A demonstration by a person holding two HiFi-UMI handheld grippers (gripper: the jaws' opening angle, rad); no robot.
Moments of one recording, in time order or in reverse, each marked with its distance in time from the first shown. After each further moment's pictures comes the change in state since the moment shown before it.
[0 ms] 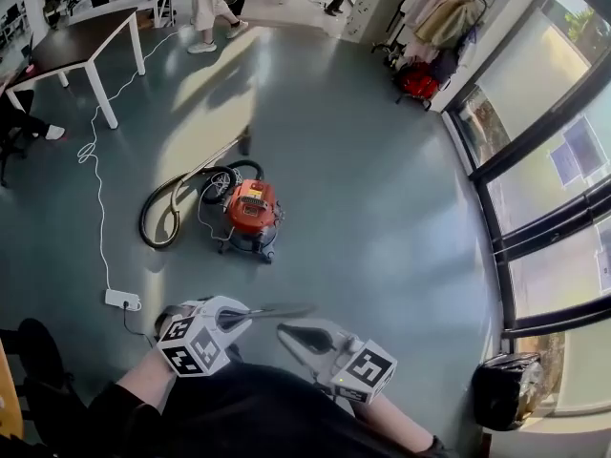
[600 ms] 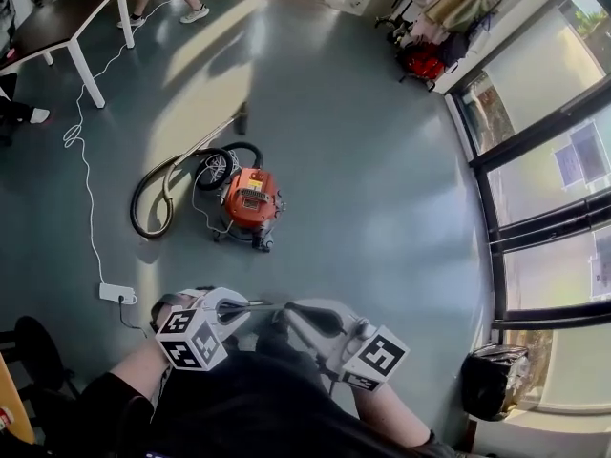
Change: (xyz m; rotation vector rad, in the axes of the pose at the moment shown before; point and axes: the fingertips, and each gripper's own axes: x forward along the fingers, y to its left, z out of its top) left arm 0.012 0.078 -0.034 0.044 0.009 -0.100; right arm 0.066 -0.080 0.049 0.039 -0.035 -0.068
